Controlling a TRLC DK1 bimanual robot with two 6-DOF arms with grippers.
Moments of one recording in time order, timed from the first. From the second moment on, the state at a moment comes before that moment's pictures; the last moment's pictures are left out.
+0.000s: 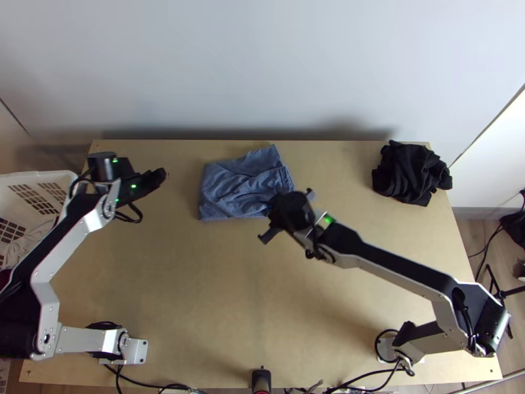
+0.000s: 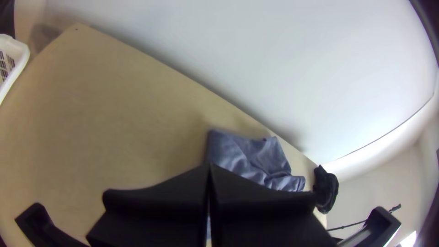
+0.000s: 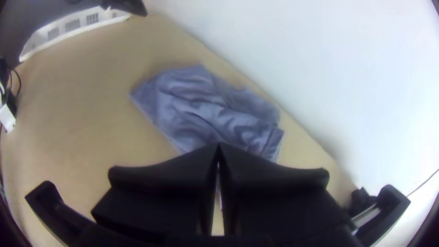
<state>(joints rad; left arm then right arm) 0.01 1.47 1.06 -0.20 0.32 -0.55 0.90 1.58 1.14 -0.12 0.32 -0.16</state>
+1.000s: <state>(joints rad) 0.38 1.29 0.90 -0.24 0.43 -0.38 1.02 1.87 1.24 -0.24 0.37 -0.64</state>
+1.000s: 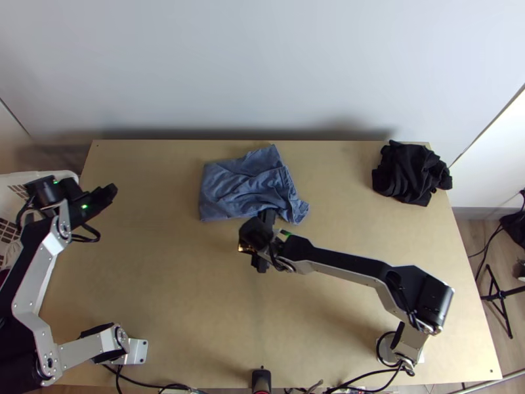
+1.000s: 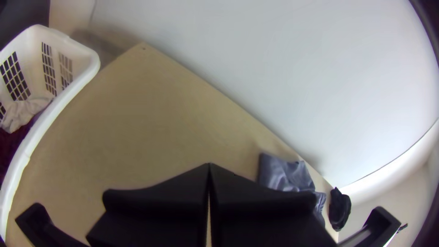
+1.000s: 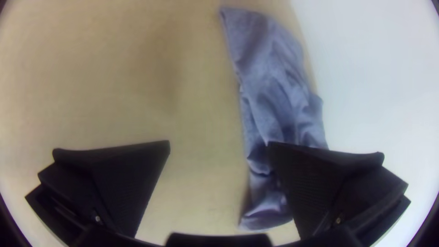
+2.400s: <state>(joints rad) 0.61 1.23 0.88 -0.31 0.58 -0.23 0.89 2.27 1.68 -0.21 0.46 -0.79</state>
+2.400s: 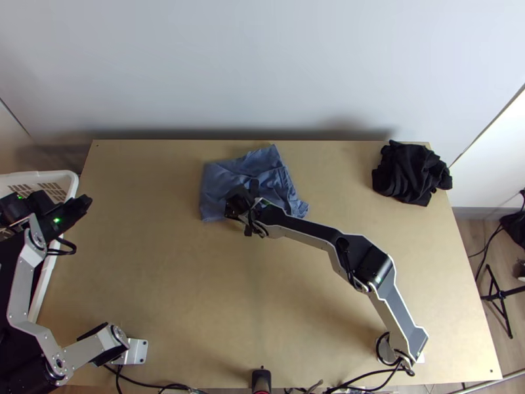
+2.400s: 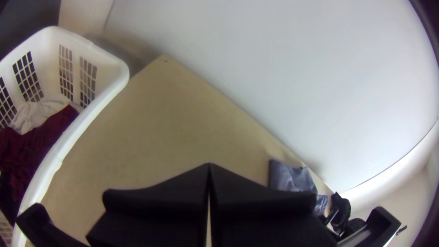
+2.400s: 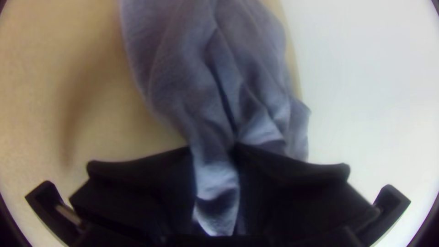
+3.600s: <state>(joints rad) 0.70 1.11 0.90 -0.50 0.62 -0.17 0.67 1.99 1.98 -0.13 0.63 -0.54</state>
